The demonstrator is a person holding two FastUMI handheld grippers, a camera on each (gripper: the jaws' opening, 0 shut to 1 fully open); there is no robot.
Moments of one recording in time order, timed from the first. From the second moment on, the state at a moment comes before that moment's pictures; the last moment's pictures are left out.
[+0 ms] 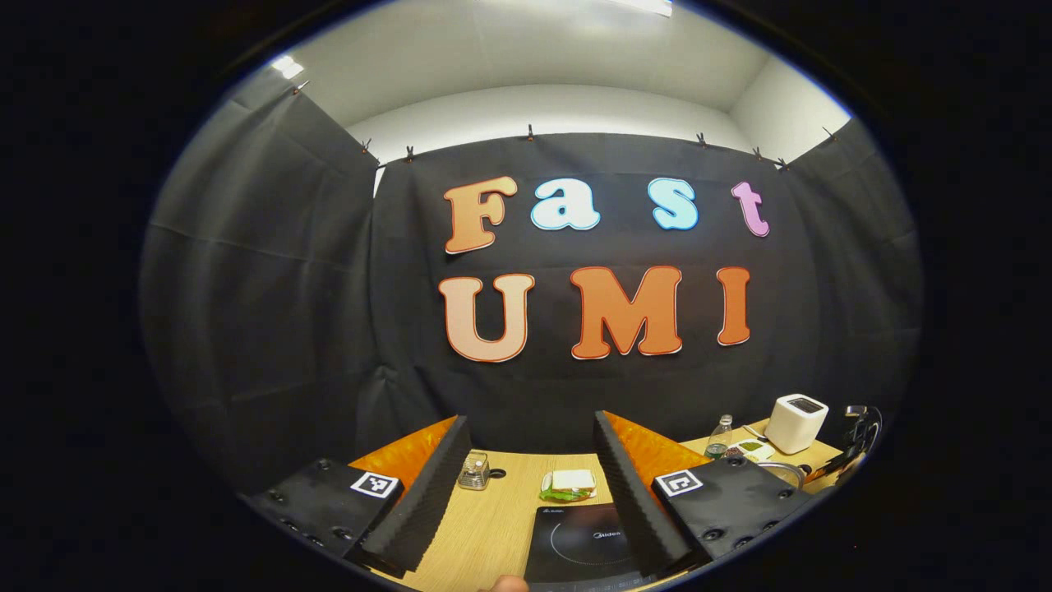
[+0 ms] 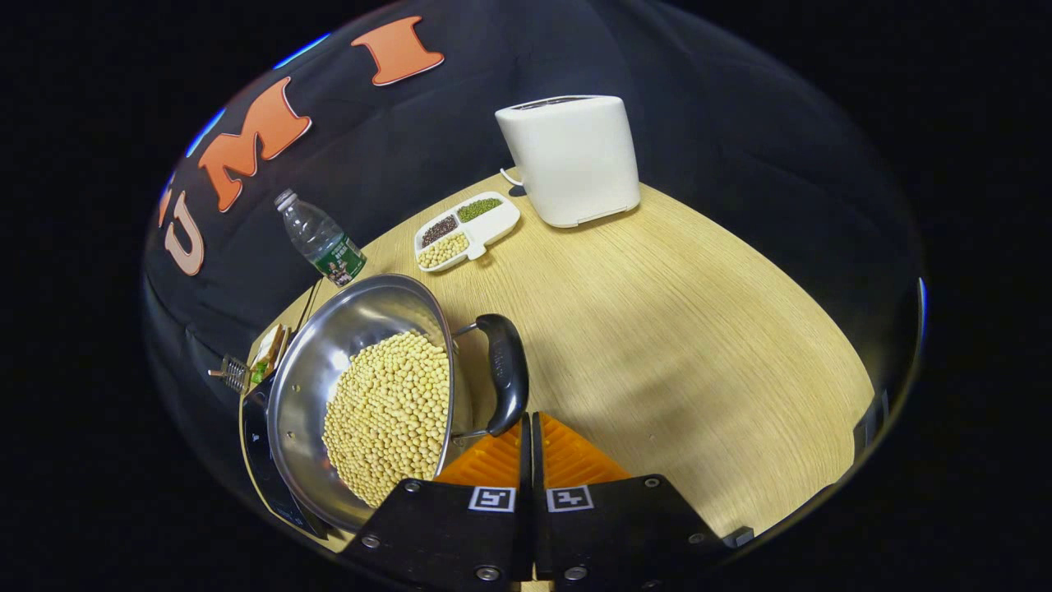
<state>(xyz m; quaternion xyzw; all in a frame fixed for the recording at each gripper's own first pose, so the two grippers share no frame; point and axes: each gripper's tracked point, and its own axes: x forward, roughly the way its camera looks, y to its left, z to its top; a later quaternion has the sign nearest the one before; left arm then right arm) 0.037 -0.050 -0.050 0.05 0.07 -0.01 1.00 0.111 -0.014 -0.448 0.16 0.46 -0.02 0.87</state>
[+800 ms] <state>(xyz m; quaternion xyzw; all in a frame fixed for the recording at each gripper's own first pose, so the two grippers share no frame) 0.048 -0.118 -0.114 0.02 0.11 -0.06 0.99 0.148 -0.013 -0.454 0.14 0.45 -0.03 0.88</state>
